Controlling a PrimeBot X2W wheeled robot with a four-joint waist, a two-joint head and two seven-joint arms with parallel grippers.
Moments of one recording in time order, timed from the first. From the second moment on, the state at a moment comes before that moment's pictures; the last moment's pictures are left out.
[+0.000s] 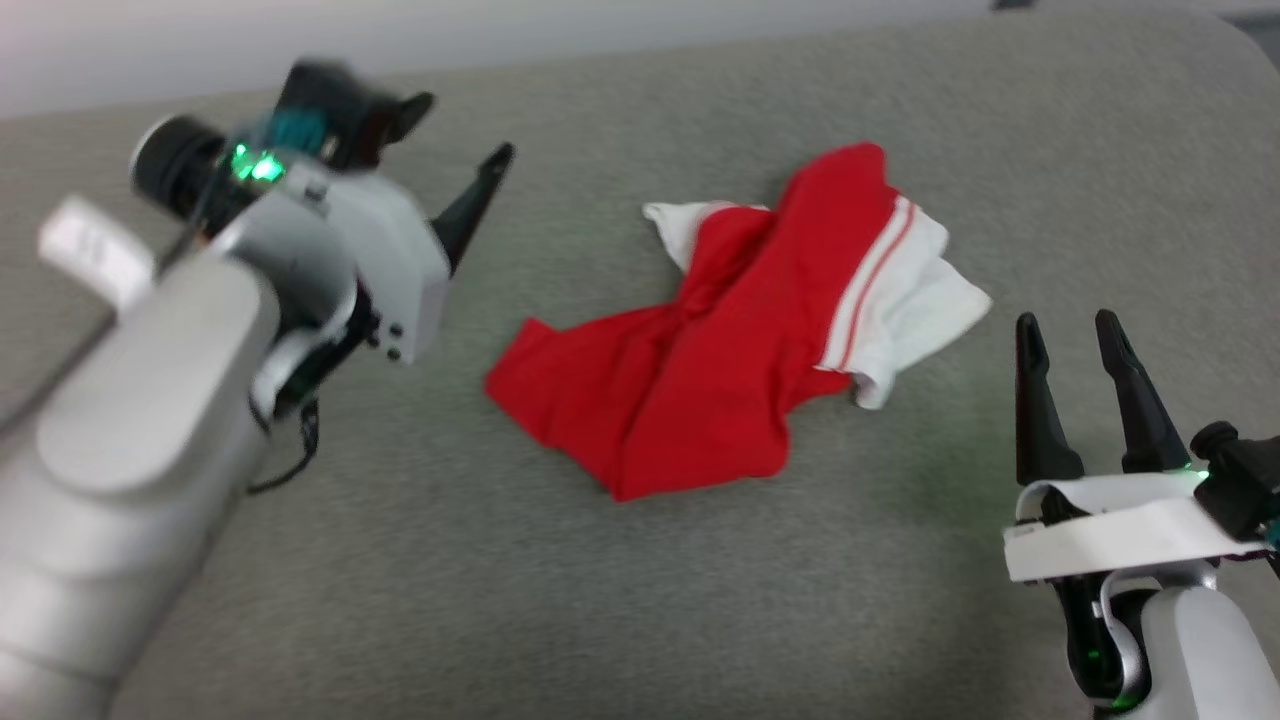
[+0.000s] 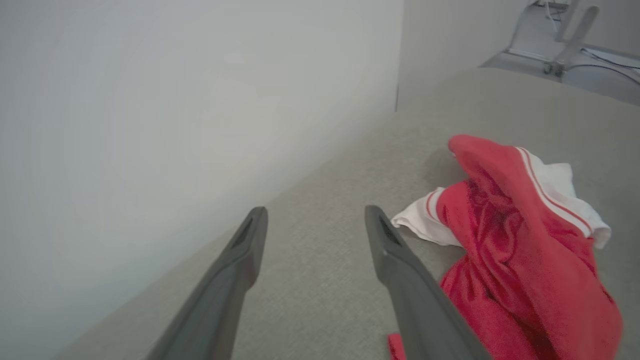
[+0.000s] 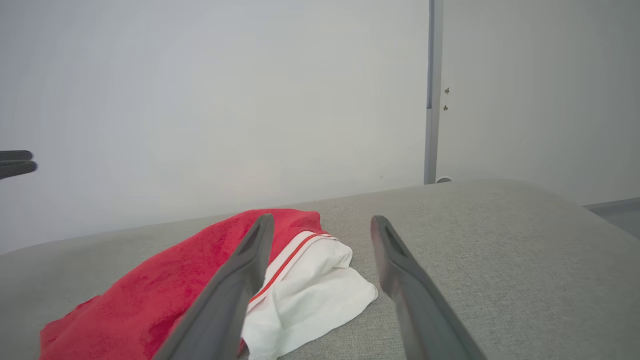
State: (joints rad) left arm -0.96 0.55 -0.69 0.37 -0.60 -0.13 0.17; right arm -0.26 -0.06 0.01 0.14 0.28 0.13 -0.26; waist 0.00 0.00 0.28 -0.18
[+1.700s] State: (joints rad) left arm -1.36 0.71 -1.11 0.71 -1.29 -0.13 0.55; right arm -0.34 -0.05 0.06 0.12 0.30 0.13 -0.26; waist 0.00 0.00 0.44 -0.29
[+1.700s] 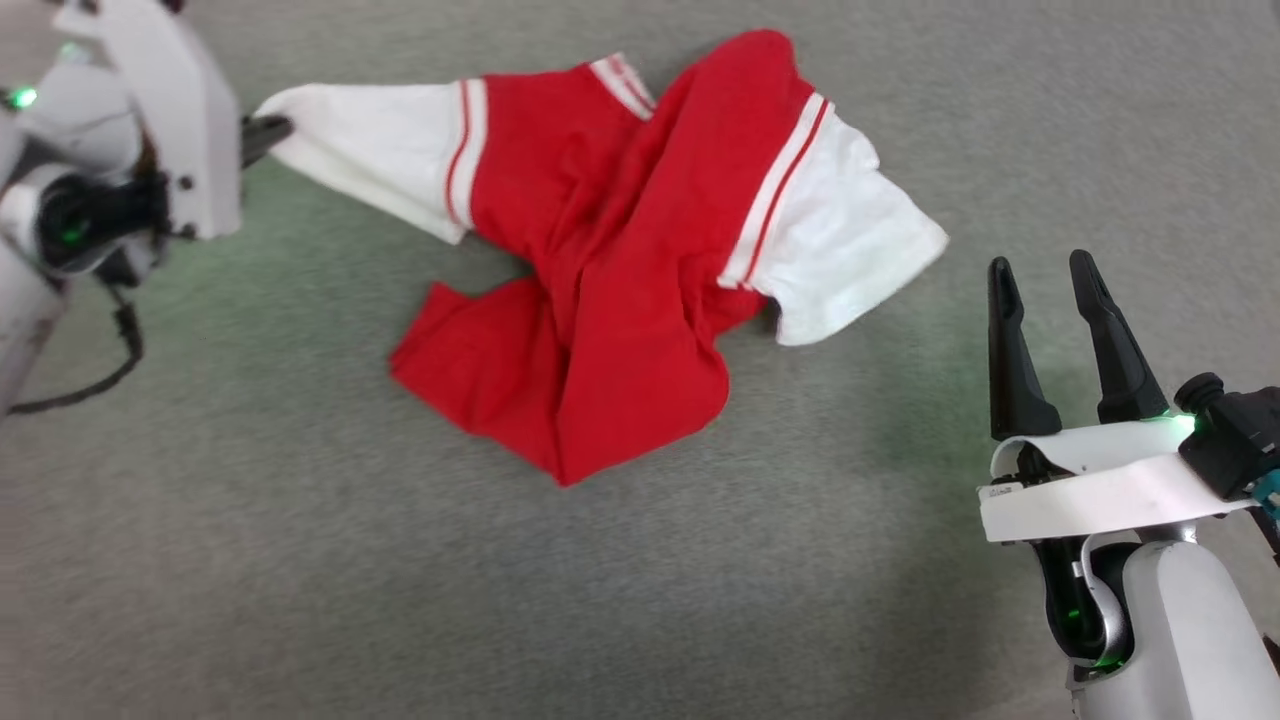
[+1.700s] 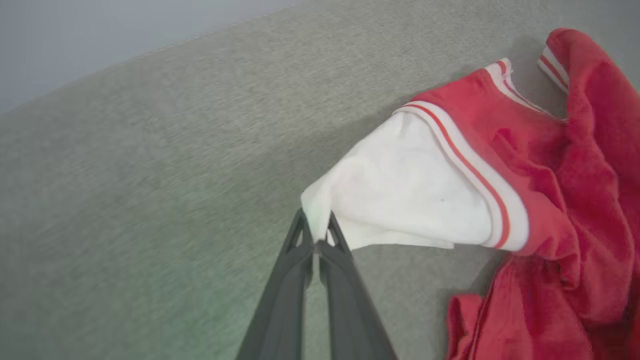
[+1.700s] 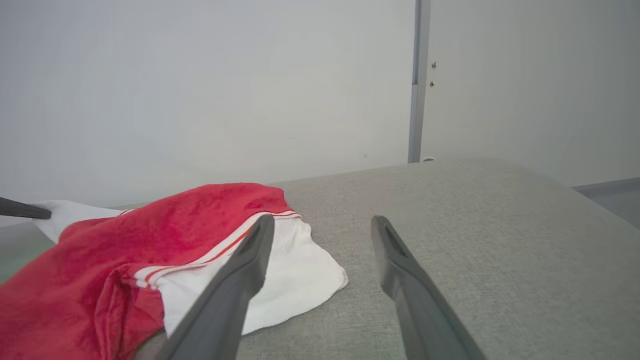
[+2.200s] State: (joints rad) left arm -1.22 0.81 -1.13 0.77 -1.32 -0.13 0.44; right arm -0.32 -0.06 0.04 0.13 0.25 0.13 -0.26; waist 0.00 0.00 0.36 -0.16
